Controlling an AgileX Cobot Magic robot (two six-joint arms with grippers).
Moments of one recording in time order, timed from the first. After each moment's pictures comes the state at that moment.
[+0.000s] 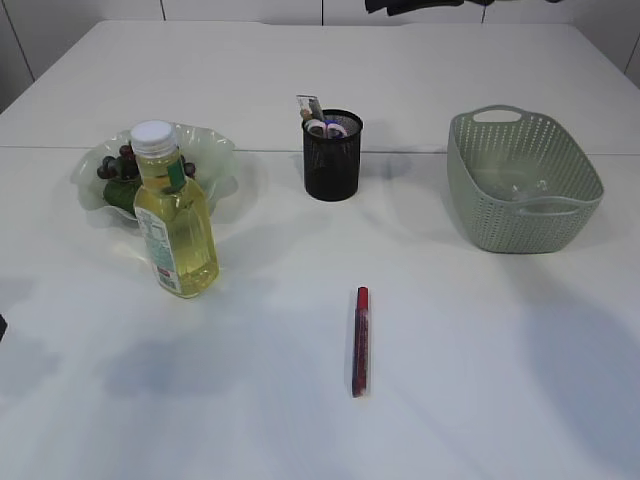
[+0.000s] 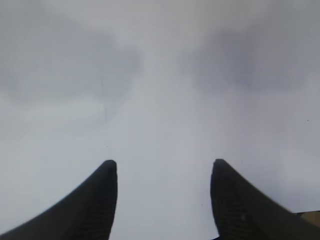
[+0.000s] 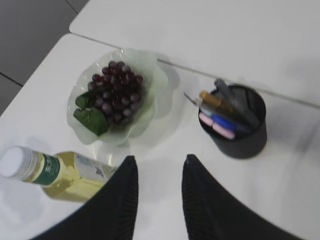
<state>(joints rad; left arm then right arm) -0.11 1.30 -0.81 -0.14 0.90 -0.07 0.18 2.00 -2.01 0.68 0.92 -0.47</state>
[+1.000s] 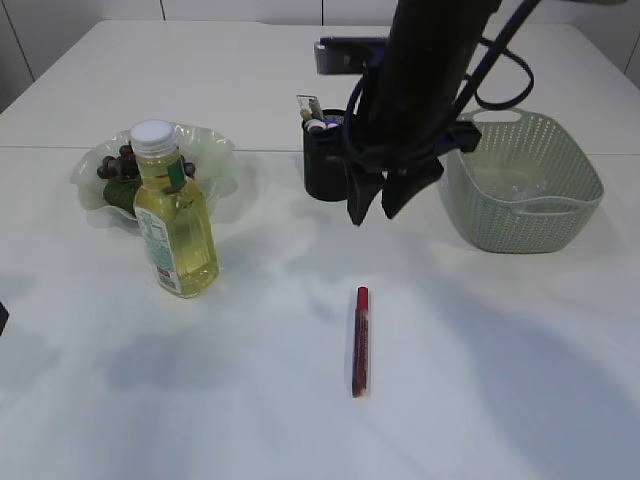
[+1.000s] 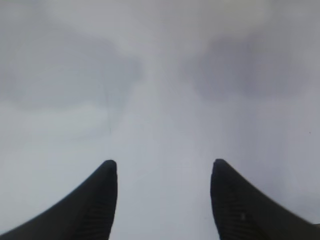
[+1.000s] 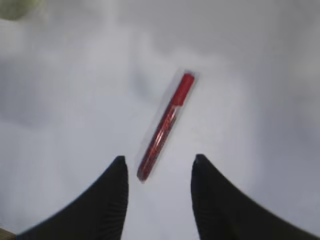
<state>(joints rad) -0.11 1.30 -0.81 -0.14 0.87 -0.07 0.48 1.97 -1.79 0.11 1.24 0.13</state>
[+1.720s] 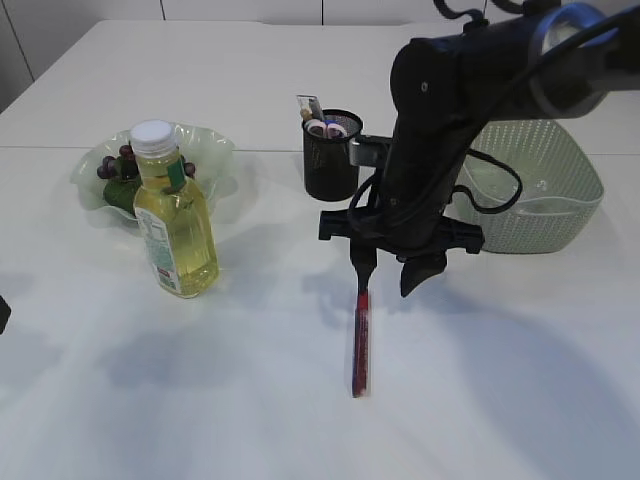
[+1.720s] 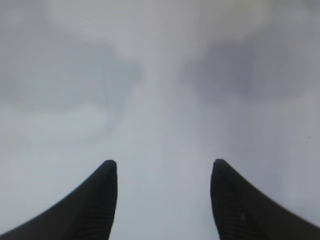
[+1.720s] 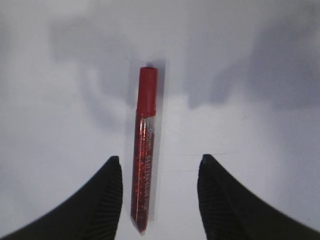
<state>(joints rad) -0.11 1.30 -0.81 -0.13 0.85 -0.07 0.48 2.03 -1.52 0.09 1.00 0.47</state>
